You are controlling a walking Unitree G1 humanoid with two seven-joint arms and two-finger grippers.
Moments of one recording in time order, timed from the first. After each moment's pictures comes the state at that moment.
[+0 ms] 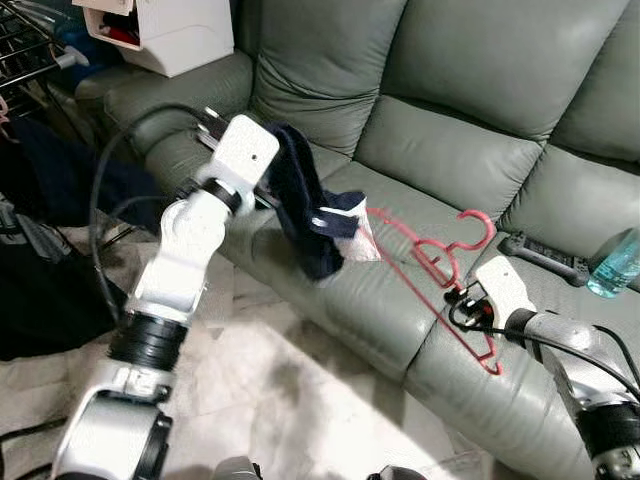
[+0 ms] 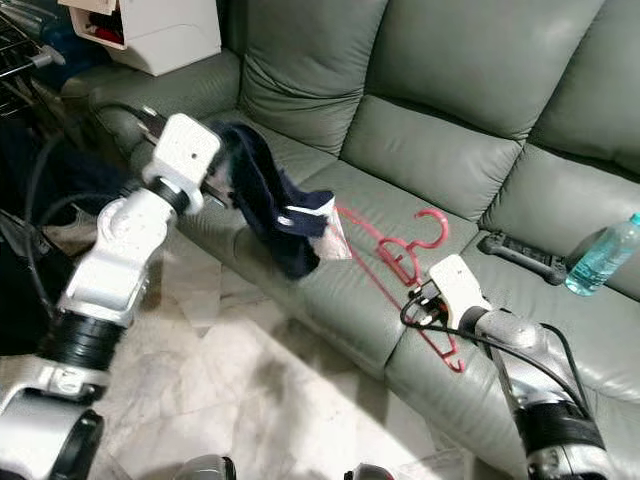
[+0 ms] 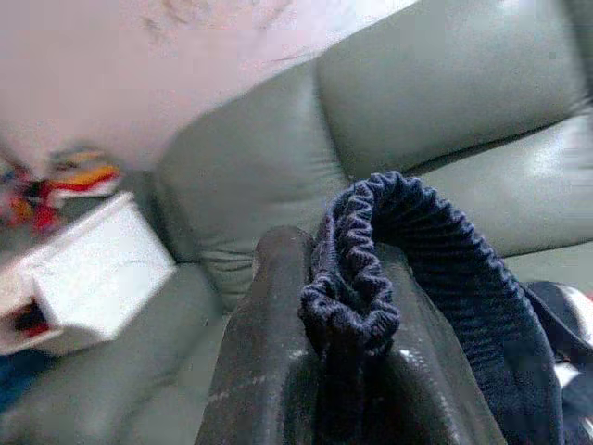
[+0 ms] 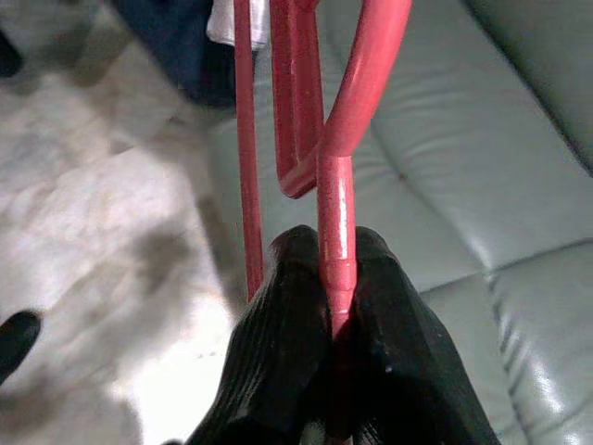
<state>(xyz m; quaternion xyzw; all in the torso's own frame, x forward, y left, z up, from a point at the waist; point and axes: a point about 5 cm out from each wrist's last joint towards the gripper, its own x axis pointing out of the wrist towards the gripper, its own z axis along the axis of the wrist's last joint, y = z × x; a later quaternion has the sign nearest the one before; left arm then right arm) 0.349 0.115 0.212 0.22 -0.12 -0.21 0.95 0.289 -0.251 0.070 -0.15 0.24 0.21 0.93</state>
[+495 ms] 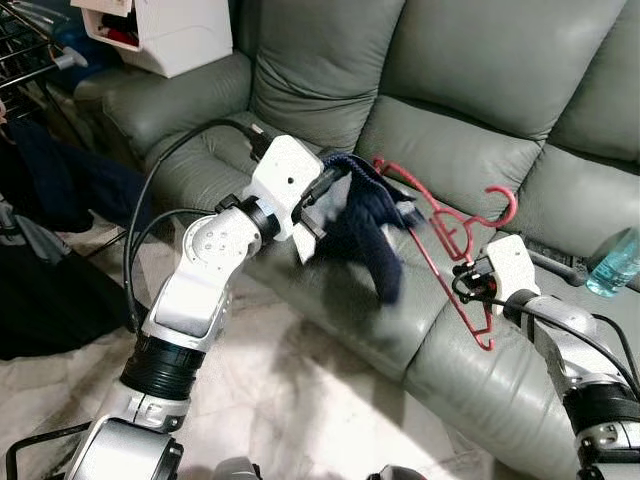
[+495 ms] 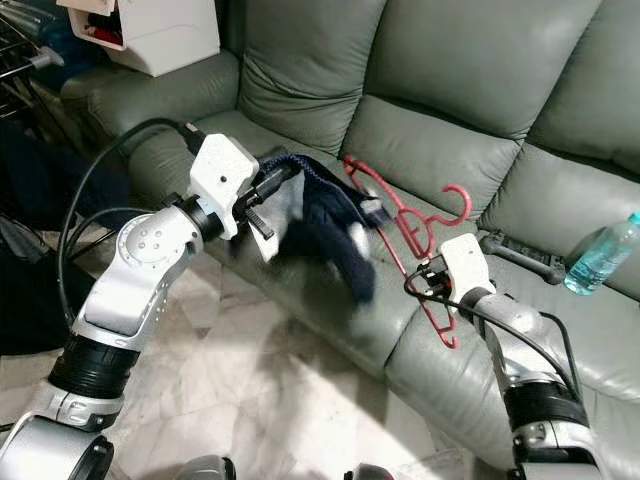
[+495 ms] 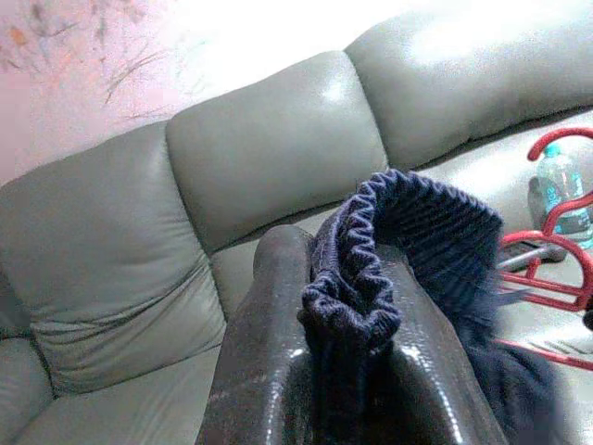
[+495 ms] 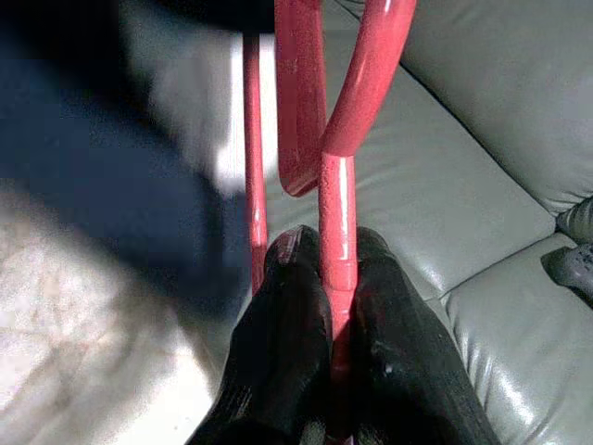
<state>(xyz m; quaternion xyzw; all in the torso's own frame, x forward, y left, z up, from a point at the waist) 0.319 0.076 0.216 0.16 -0.13 -0.35 0.91 0.307 -0.252 0.079 -0.11 0.20 0.16 0.96</state>
